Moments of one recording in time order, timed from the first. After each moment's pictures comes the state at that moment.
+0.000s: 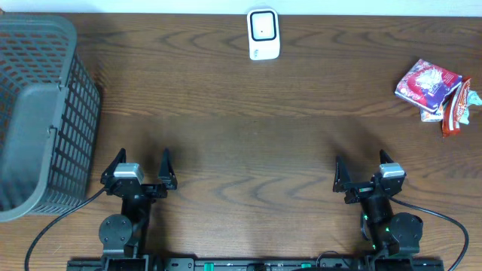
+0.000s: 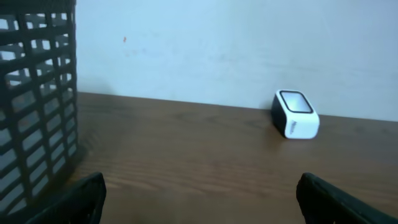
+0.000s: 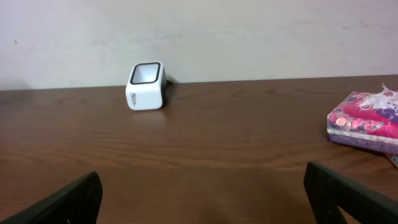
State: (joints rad) left arm -0.01 0.01 0.01 0.00 0.04 -0.12; right arm 0.02 0.01 0.01 -0.06 -0.14 0.09
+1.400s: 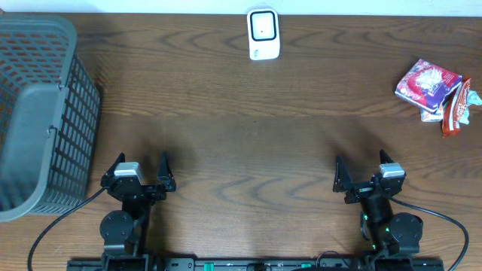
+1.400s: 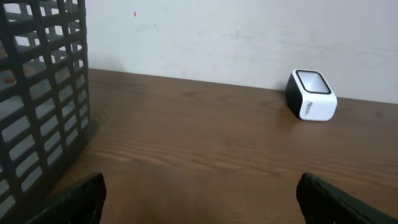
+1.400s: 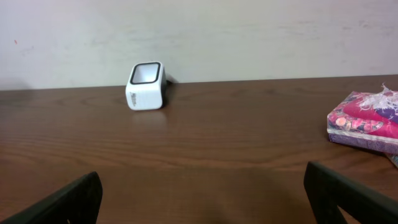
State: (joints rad) left arm 0.01 0.01 0.01 -0.10 0.02 -0.12; right arm 0.02 0.01 0.01 -0.06 -0.14 0.09
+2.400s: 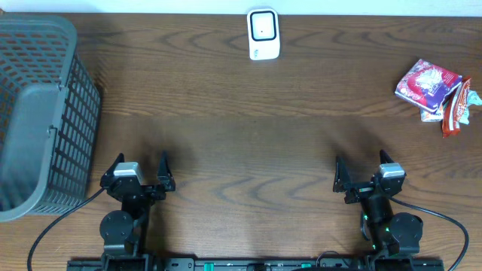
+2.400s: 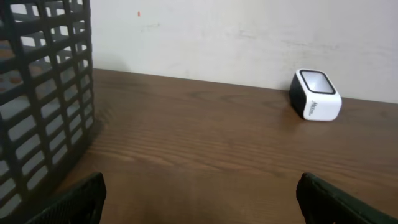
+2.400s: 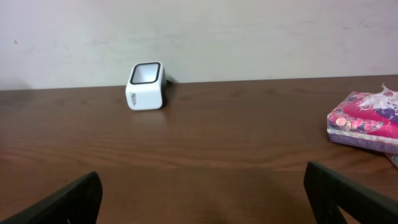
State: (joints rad) left arm 0.01 0.01 0.01 -0.11 0.01 -0.12; right arm 0.02 0.01 0.01 -0.06 -0.14 0.09
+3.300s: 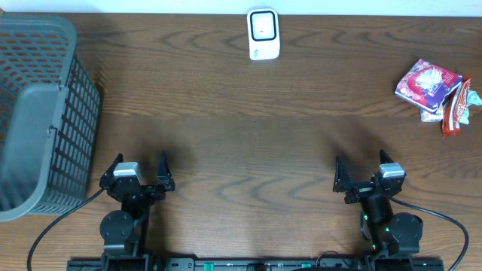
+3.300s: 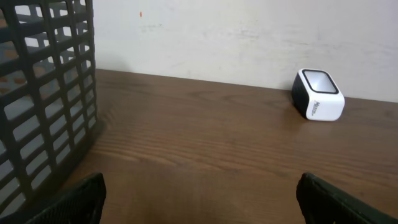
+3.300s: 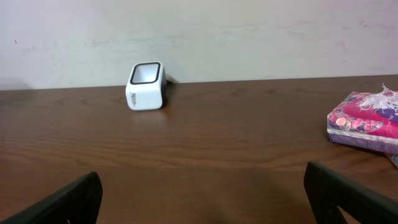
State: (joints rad) left arm 0.01 0.01 0.01 -0.11 0.00 -0.11; right arm 0.02 0.01 0.01 -0.06 -0.14 0.09
